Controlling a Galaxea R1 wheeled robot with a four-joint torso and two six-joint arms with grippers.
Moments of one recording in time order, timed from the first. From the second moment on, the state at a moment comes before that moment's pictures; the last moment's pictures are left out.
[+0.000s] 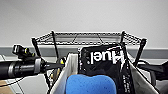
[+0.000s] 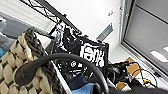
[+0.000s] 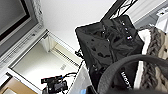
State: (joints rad) left arm -0.19 1.66 -0.50 -0.74 0.19 -0.16; right arm 0.07 1.57 -0.44 0.83 -0.02 0.11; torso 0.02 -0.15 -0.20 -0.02
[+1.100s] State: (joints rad) left arm -0.44 1.75 -0.62 -0.77 0.29 -0.32; right arm 0.40 1.59 -0.54 0.96 -0.16 0.22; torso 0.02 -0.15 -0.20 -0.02
